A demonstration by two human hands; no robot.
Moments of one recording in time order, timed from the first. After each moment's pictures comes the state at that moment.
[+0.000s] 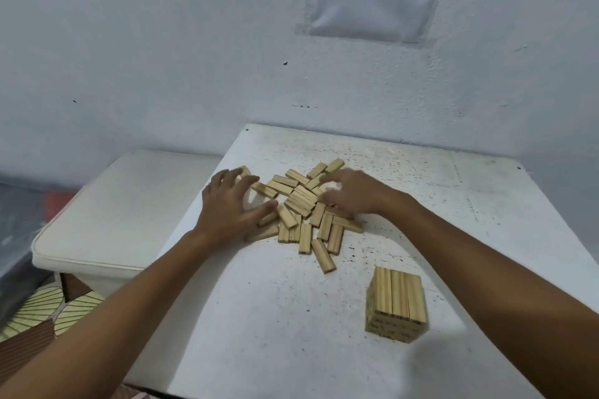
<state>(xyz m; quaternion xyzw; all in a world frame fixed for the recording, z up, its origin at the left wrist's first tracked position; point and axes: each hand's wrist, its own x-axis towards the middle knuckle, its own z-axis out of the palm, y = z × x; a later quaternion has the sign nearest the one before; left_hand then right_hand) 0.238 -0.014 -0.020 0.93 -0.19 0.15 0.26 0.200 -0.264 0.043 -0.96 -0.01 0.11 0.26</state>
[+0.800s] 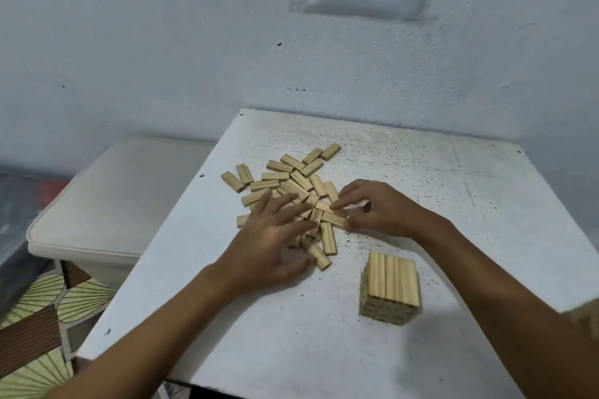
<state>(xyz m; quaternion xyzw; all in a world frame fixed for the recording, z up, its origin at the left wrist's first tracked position) 0.157 -0.050 -0.024 0.83 -0.46 0.16 0.26 0.143 -0.296 0.024 -0.93 -0.06 0.09 0.36</state>
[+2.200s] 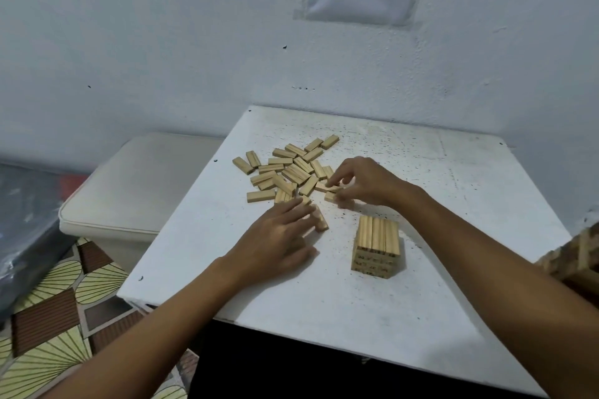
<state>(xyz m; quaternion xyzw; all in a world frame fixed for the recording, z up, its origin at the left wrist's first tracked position) 0.102 -0.044 -0.014 0.83 -0.49 0.14 0.23 0.133 -0.275 0.045 -0.96 -0.08 0.05 0.28</state>
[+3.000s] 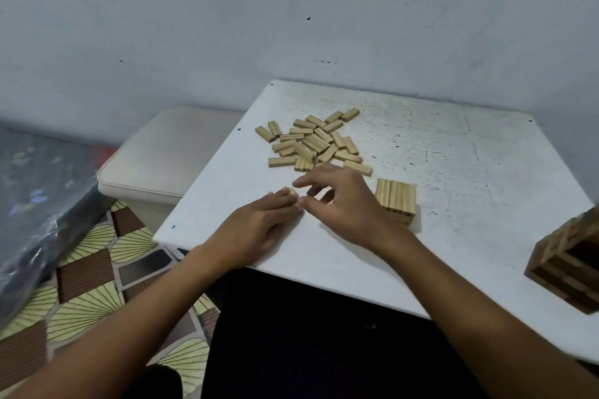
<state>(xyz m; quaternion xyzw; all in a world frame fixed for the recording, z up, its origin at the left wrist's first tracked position) 0.070 0.020 -0.035 0.87 -0.42 0.09 0.24 0.028 -0.177 0.034 -0.87 -0.14 -0.08 0.46</state>
